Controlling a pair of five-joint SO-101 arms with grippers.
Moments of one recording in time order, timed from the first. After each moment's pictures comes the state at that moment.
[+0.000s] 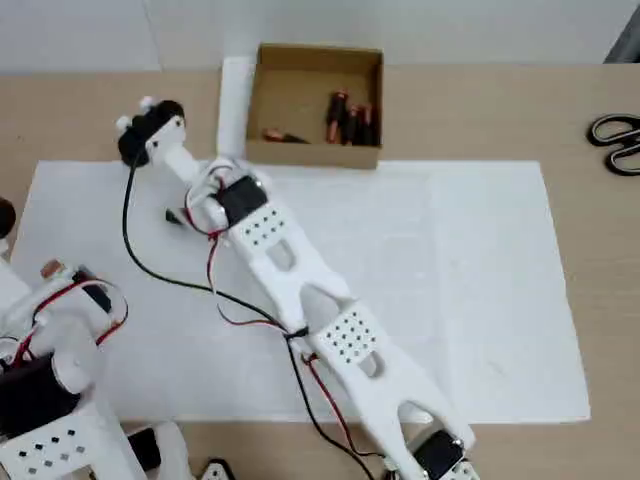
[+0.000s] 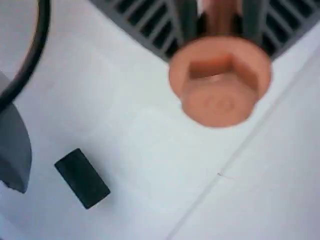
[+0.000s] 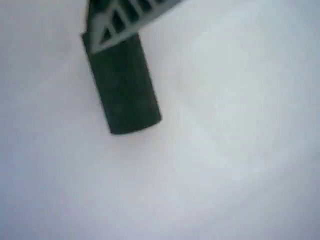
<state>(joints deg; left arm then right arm) -28.7 -59.2 32.2 87.3 23.1 -44.1 71.8 -92.4 78.3 7.8</state>
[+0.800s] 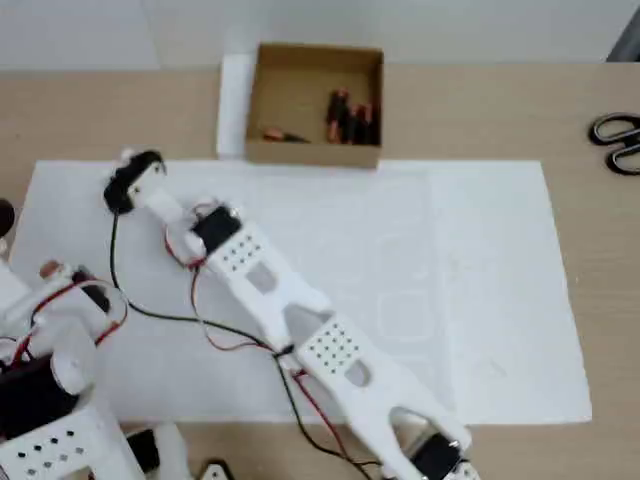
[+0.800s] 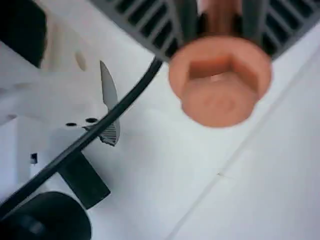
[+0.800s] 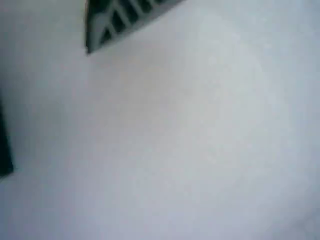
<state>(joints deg) -28.7 -59.2 32.2 87.3 23.1 -49.1 80.6 -93.1 79.2 7.8</state>
